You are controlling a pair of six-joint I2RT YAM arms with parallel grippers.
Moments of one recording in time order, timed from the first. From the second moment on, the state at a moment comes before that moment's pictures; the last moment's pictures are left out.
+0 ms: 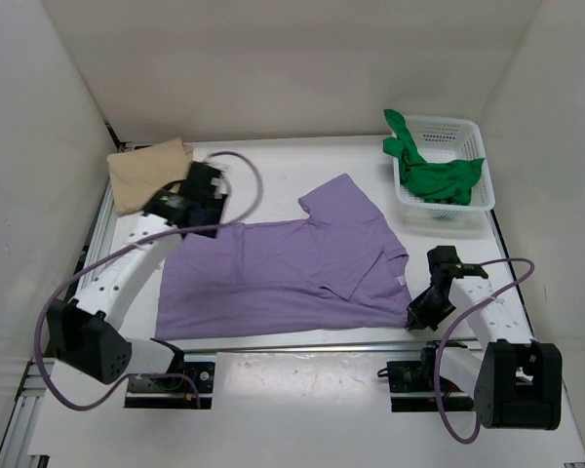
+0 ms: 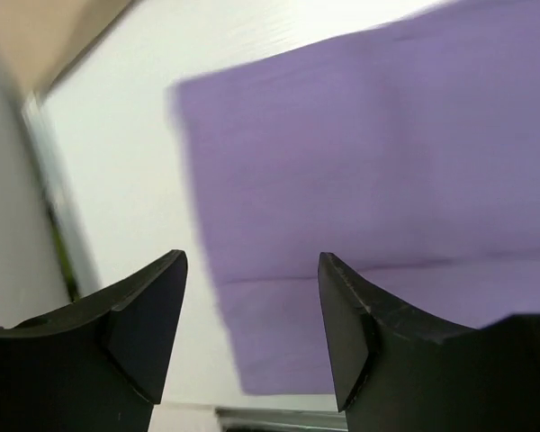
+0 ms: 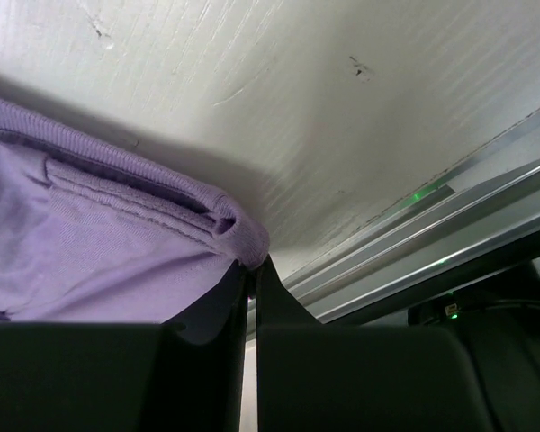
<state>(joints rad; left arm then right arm) -0.34 1.34 1.26 -0.92 -0.41 0.00 0.03 1.06 0.52 -0.98 -0.02 0.88</state>
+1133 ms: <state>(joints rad) -1.11 2.20 1.74 -0.72 0.03 0.00 0.02 1.04 0.47 -0.93 -0.02 0.91</state>
